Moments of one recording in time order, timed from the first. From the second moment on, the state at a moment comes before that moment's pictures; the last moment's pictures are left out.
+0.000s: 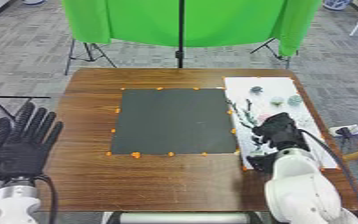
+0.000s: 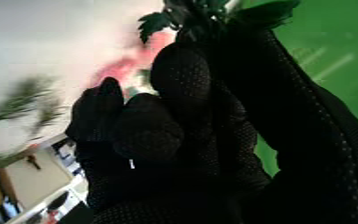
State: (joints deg) left arm 132.2 -64.8 -103.8 -127.9 7.7 12.7 20.0; right arm -102.8 -54.8 71.0 -126.5 -116.6 20.8 54.3
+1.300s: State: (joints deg) left arm 125.0 -58.6 -96.9 -125.5 7.6 15.0 16.4; right arm -74.1 -82.9 35.4 -98.9 -112.6 31.8 61.7
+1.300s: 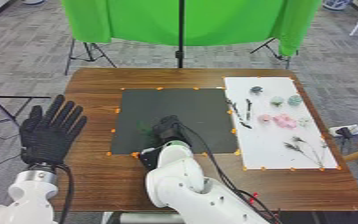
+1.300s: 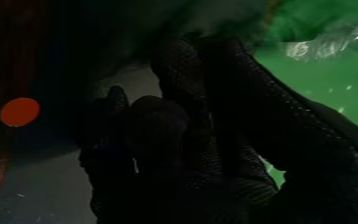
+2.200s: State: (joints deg) left arm 129.8 -61.0 -100.2 -126.9 7.6 14.3 19.5; right arm -74.3 -72.3 38.9 -110.0 -115.4 -6.3 34.6
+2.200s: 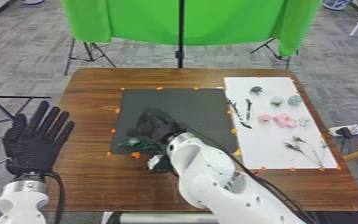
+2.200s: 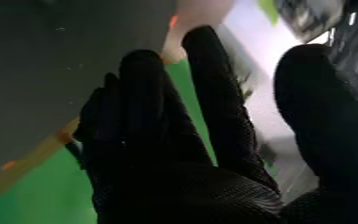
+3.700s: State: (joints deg) left arm 126.6 -60.2 -98.2 -126.0 8.2 14.4 17.5; right arm -72.3 -77.7 38.4 -103.3 -115.3 -16.9 42.7
